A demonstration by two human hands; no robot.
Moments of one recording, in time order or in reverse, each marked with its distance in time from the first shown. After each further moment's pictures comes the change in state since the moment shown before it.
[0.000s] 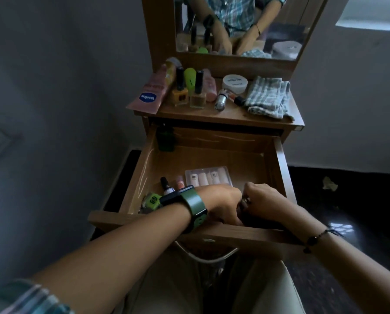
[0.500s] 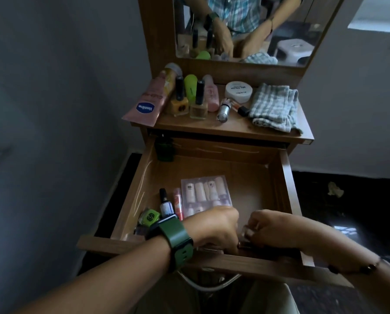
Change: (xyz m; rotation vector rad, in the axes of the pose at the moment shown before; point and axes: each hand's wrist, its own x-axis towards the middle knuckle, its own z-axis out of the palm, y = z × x) left_hand -0.017 0.001 -0.003 -0.226 0.022 -0.123; right_hand -0.014 -0.002 -0.022 0.237 -0.350 0.099
